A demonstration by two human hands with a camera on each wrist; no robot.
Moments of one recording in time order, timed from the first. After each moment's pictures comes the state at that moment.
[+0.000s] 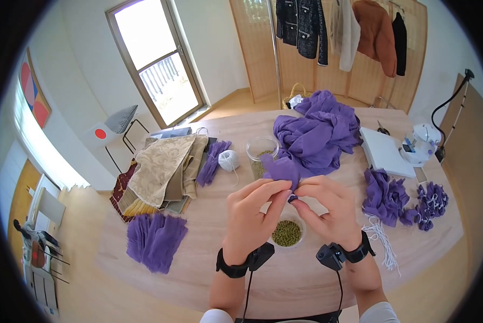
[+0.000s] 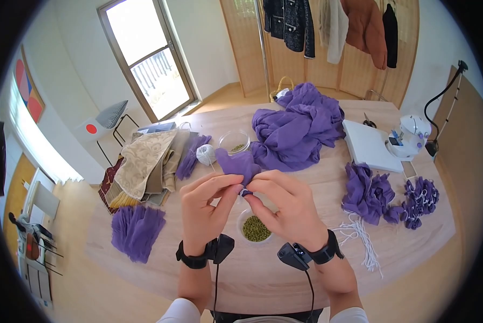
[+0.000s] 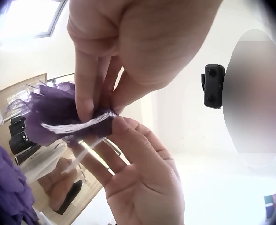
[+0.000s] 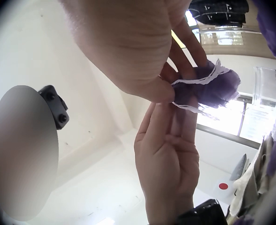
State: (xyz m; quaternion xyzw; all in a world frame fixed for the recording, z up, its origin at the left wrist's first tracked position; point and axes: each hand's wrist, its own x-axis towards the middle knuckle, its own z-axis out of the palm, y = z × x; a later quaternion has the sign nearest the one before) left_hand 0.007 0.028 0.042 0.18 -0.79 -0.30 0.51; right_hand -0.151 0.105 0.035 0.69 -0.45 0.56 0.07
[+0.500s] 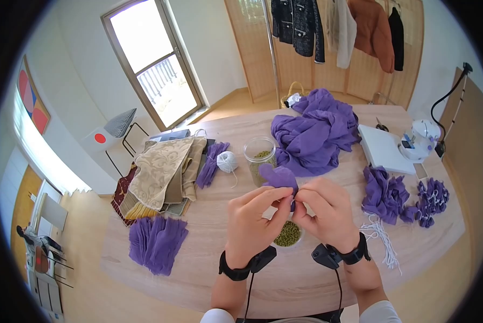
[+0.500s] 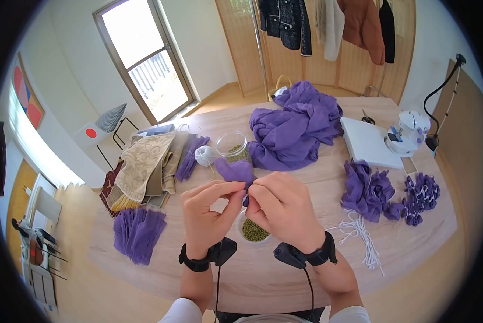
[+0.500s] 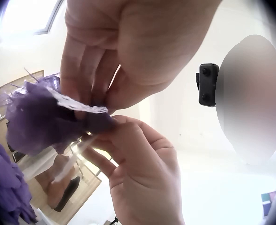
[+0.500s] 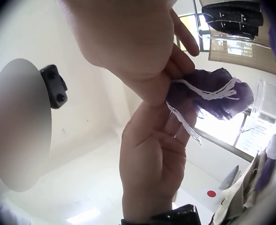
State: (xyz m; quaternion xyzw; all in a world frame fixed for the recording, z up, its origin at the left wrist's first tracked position) left_hand 0.000 0.039 0.049 0.18 -0.79 -0.28 0.51; right_hand -0.152 0.105 0.031 0.71 -0.46 0.51 0.18
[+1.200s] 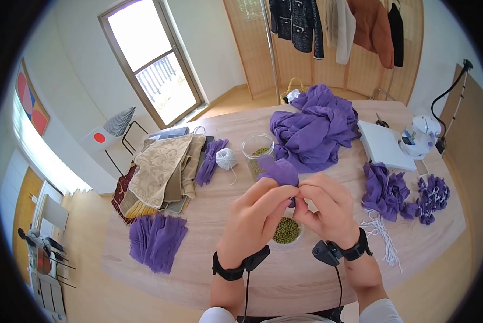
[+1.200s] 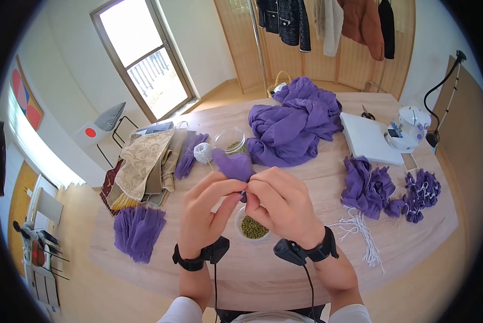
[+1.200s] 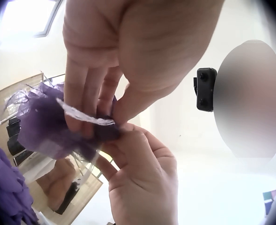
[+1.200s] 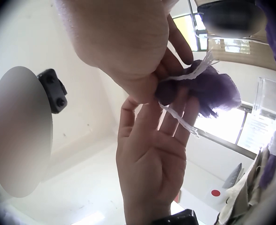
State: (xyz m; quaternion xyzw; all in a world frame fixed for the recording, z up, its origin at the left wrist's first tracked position) left_hand 0.009 0.035 0.057 0.11 -0.86 -0.22 0.45; right_hand -0.156 0.106 0.032 0.71 -0.43 0.54 0.16
